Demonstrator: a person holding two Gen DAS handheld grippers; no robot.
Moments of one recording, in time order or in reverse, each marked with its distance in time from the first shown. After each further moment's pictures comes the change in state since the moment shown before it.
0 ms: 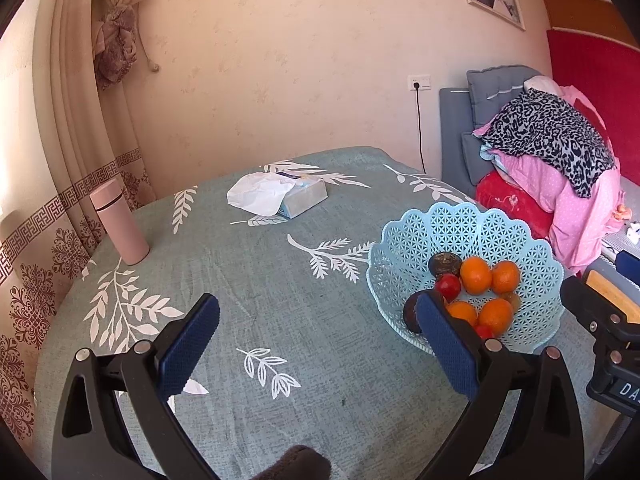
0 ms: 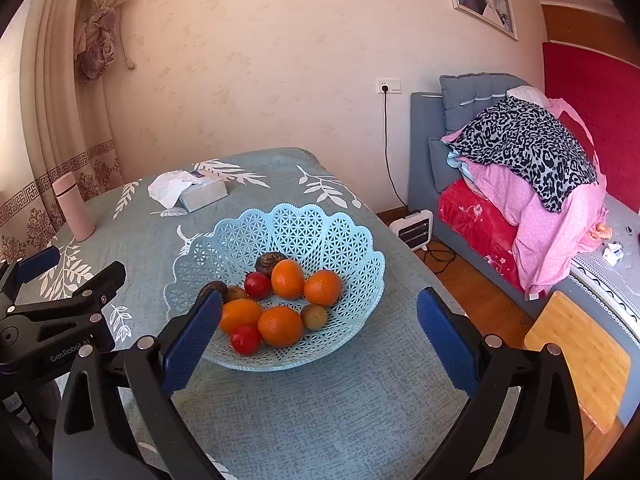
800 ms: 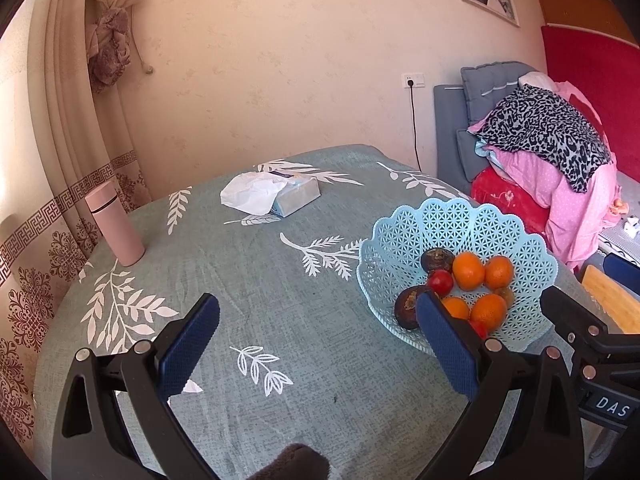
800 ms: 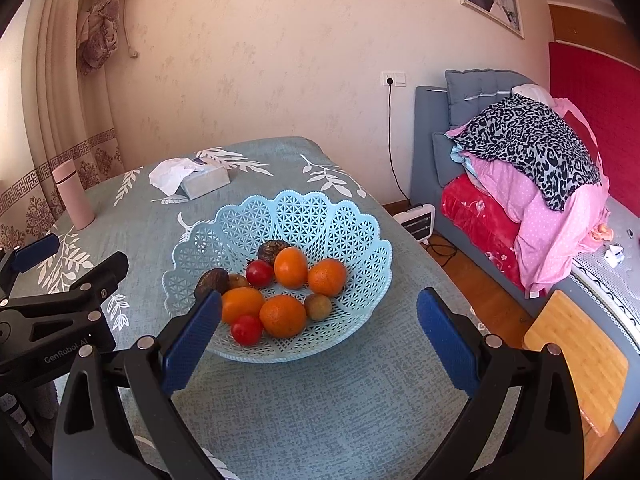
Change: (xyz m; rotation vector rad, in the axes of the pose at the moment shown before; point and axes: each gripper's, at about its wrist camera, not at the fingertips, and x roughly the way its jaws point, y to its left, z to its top) left arm 0.000 -0.006 -0.002 0.017 0.006 -0.011; right arm 0.009 0.003 -0.006 -0.018 0.029 0.003
